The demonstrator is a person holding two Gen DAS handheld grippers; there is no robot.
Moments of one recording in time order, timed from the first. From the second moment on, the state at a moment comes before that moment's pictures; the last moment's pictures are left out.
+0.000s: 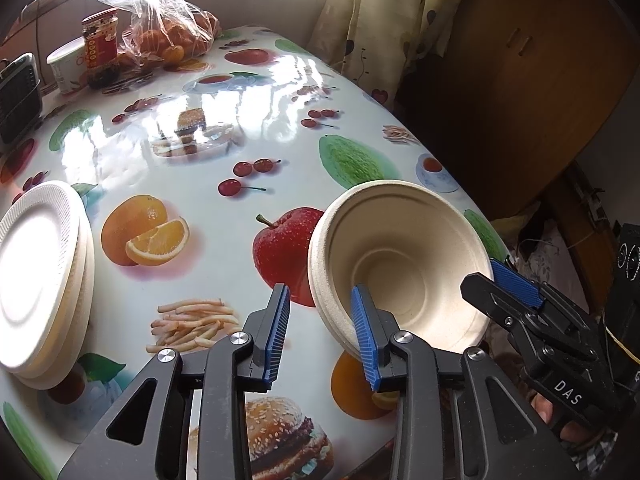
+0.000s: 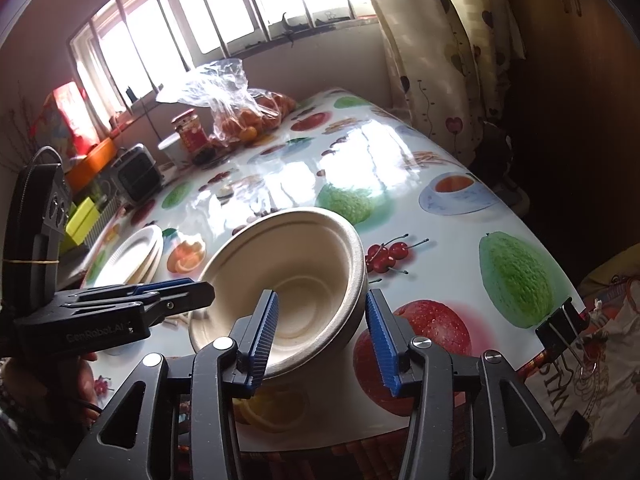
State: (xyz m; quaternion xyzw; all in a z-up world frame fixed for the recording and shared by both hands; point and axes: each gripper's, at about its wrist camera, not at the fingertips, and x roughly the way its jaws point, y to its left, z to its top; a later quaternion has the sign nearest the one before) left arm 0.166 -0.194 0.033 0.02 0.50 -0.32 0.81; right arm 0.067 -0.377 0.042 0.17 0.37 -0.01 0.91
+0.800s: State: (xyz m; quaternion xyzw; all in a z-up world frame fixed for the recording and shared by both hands) left arm 0.168 -0.192 0.038 0.05 0.46 -0.30 0.84; right arm 0.071 -0.386 0.041 0.17 0.37 -0.04 0.91
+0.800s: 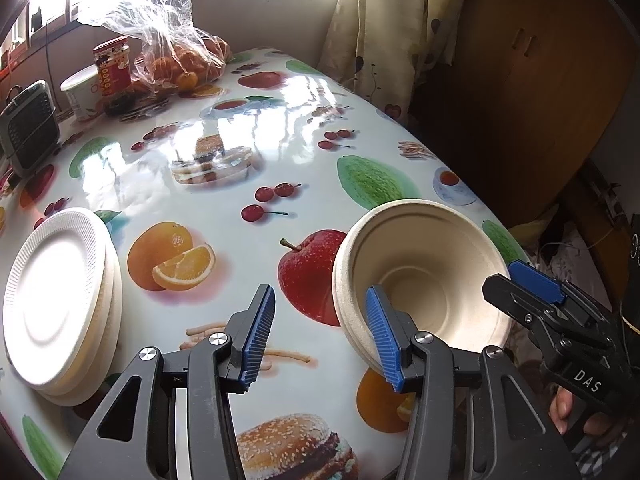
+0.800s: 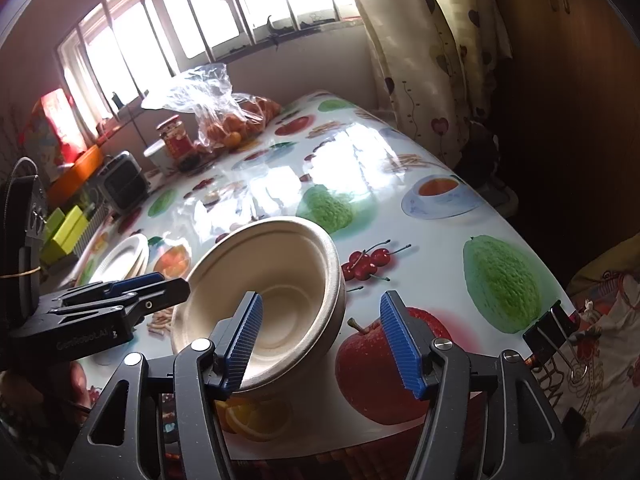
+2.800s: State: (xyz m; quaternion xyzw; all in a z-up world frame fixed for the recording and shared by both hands) left arm 0.174 -0.210 0.018 0.04 0.50 -0.34 0.80; right arm 0.085 -0.390 0.020 0.20 0.41 0.00 0.89
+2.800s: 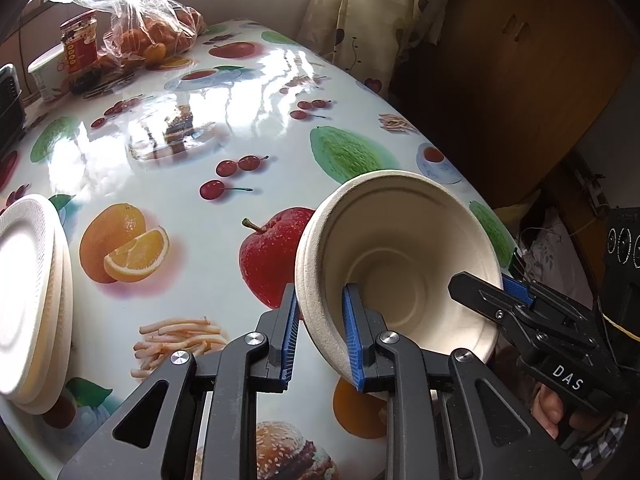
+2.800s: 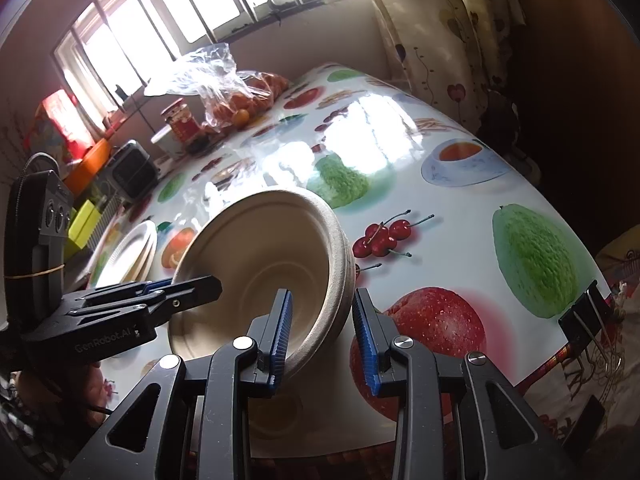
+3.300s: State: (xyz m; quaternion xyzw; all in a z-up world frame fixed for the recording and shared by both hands) left arm 0.173 -0.209 0.022 0.03 0.49 -0.34 0.80; right arm 0.086 -0.390 0.017 0.21 0.41 0.00 0.89
